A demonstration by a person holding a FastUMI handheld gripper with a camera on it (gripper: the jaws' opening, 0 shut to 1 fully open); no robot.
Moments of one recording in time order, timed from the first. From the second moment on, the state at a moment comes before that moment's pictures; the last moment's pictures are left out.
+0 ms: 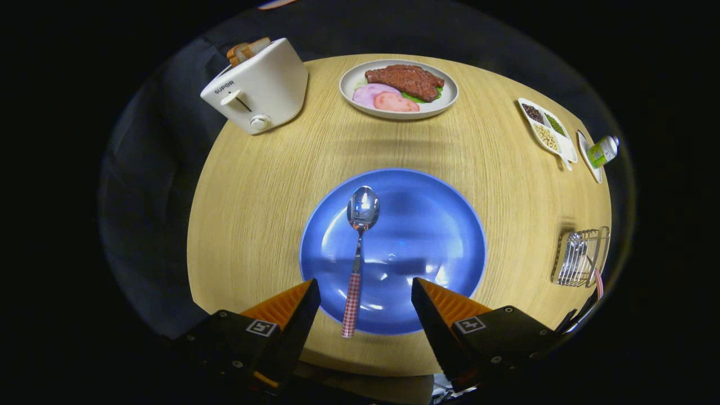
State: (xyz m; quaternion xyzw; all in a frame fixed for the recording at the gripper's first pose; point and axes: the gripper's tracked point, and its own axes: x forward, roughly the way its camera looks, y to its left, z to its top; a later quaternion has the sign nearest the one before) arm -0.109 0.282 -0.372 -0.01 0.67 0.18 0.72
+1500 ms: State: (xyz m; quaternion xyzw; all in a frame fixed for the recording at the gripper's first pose) arm -0.102 0.183 -0.343 -0.05 0.66 0.13 0.74
